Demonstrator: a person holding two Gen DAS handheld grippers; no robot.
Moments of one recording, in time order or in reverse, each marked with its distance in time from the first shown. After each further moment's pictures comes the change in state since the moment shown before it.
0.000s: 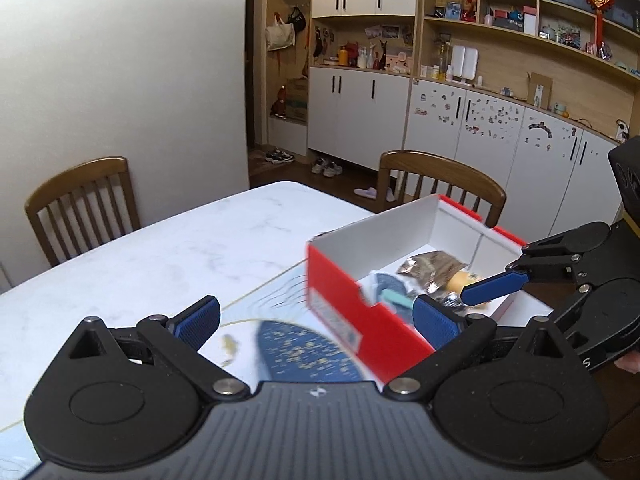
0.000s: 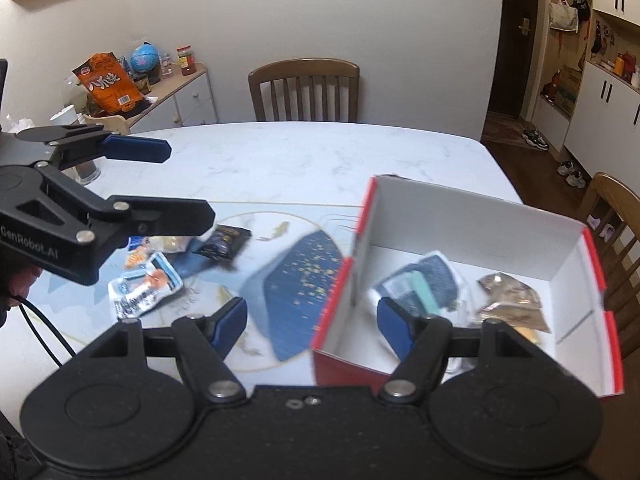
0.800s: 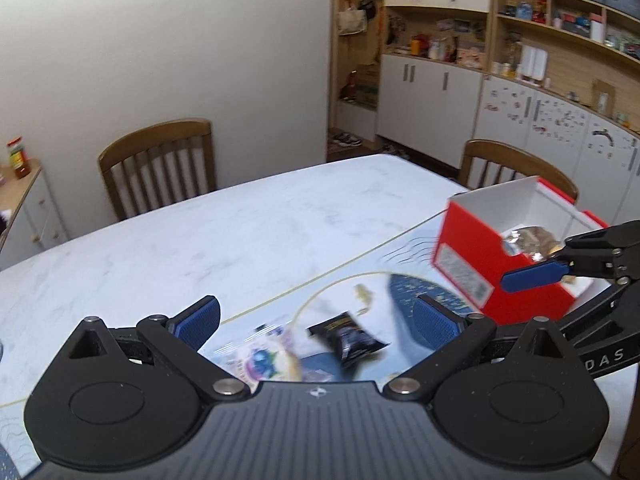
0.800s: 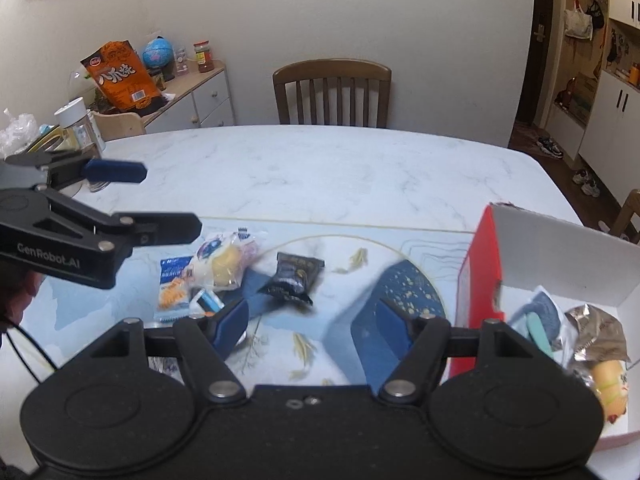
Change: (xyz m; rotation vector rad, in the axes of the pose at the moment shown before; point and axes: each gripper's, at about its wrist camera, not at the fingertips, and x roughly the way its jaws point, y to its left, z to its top) left arm -0.021 0.119 -0.054 -0.103 0.048 0.167; right arm 0.071 0.093 0.029 -0.005 -0.019 -0.001
